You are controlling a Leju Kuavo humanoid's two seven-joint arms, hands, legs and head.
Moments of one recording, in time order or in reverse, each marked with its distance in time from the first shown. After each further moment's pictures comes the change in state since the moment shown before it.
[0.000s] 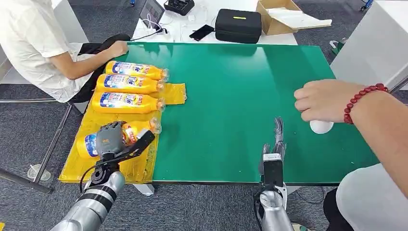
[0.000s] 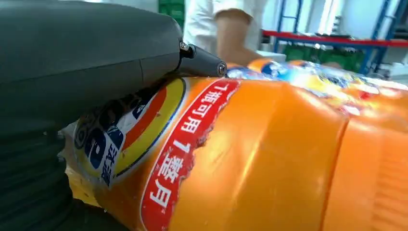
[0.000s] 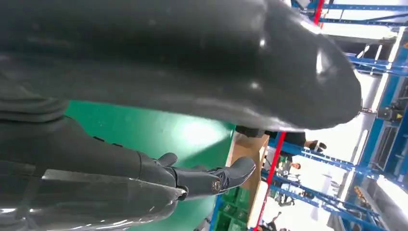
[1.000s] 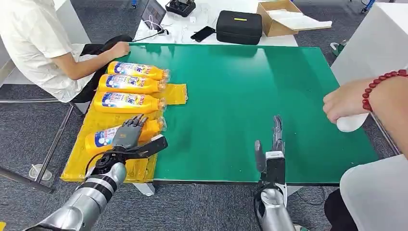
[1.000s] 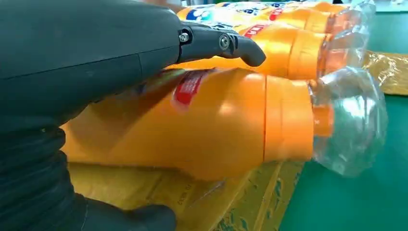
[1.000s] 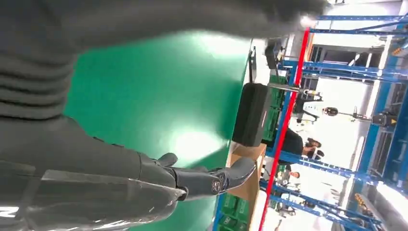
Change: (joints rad) left arm -0.094 0.023 -0.135 0.071 0.052 -0.380 -0.136; right arm -0.022 -0.008 0.000 0.020 -0.043 0.038 0.000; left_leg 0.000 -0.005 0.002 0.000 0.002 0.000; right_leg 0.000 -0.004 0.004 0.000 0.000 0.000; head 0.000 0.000
